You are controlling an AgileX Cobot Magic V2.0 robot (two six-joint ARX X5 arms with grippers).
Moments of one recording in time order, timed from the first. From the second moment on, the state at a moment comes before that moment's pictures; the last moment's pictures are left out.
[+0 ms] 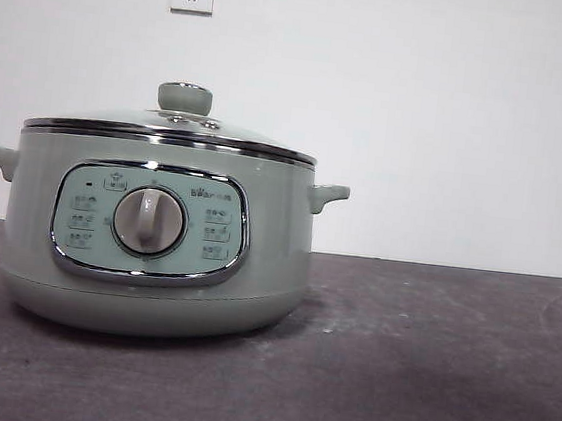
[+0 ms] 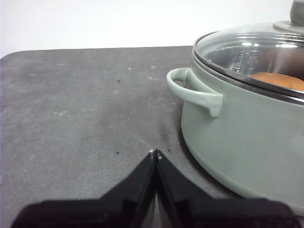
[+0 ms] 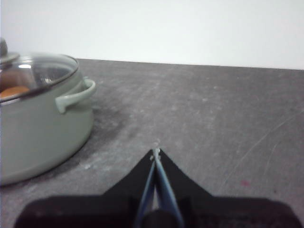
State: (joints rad) left arm -0.09 0.00 0.02 -0.18 0.00 -0.02; right arm 0.27 0.06 0.08 -0.13 -0.08 0.00
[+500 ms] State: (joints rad) left arm -0.09 0.00 0.02 -0.18 0.00 -0.02; right arm 0.27 0.00 0.02 -0.17 -0.08 0.06
